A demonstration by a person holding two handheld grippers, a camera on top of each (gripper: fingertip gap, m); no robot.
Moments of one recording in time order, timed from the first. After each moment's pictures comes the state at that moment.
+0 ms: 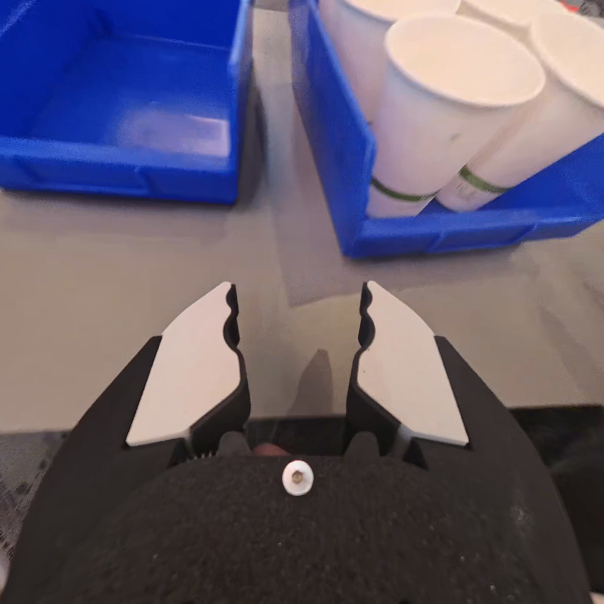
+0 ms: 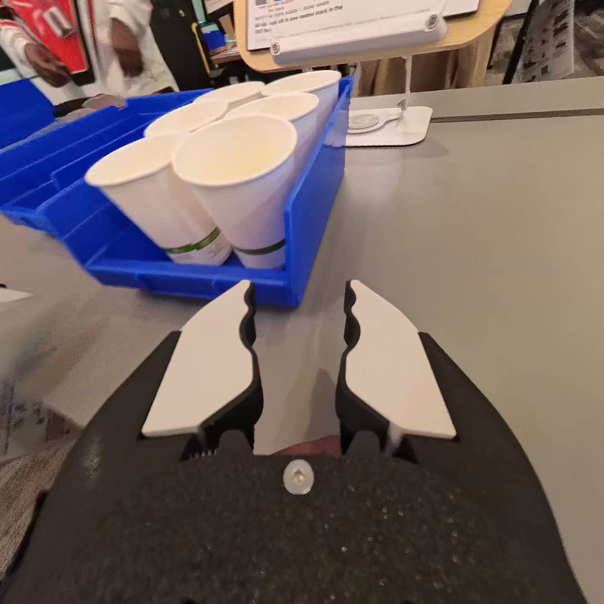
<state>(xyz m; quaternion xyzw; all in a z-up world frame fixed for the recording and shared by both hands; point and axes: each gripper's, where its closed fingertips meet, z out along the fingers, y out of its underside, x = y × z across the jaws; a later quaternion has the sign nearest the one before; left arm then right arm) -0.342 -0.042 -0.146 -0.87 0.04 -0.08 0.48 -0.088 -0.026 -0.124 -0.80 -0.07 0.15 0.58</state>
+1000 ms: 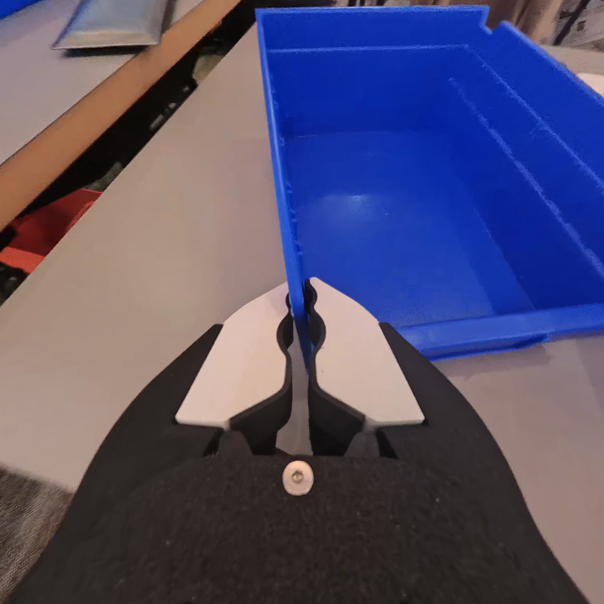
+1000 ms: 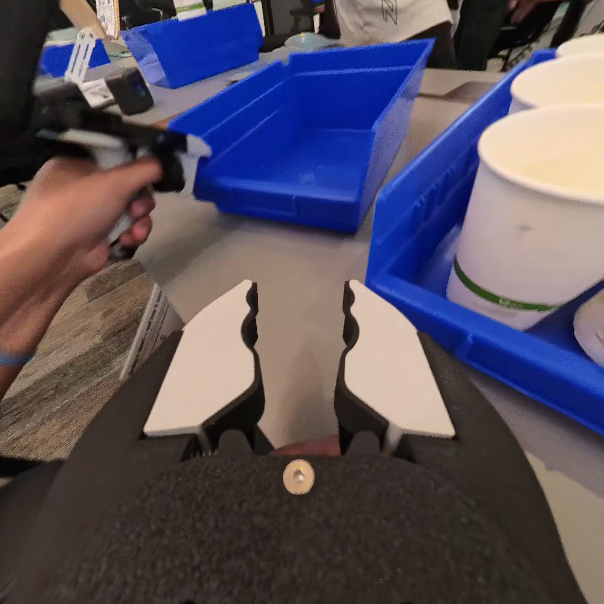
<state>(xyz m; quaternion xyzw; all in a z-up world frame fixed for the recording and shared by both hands) -0.563 0.049 -0.134 -0.86 -0.07 0.03 0.50 -0.328 -0.051 -0.126 -0.77 -0.25 0.26 0.53</state>
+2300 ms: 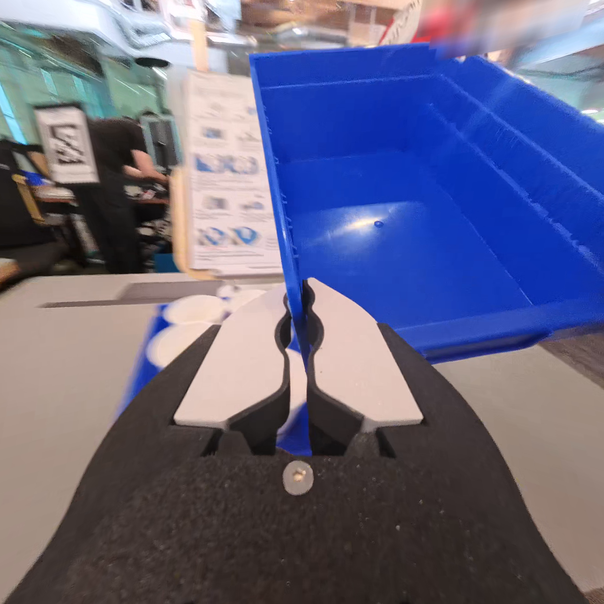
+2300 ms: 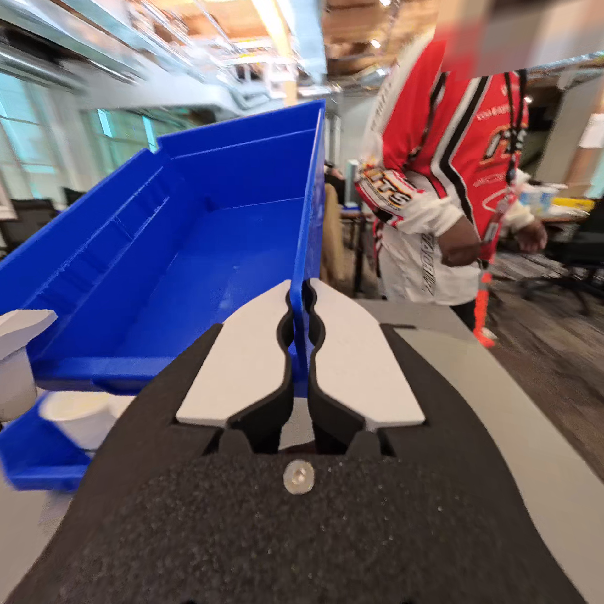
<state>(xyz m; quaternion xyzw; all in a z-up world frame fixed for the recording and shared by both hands) -0.158 -0.024 0.083 -0.68 0.08 -0.11 0.72 0.046 -0.049 0.110 -0.66 0.00 0.02 0.75</state>
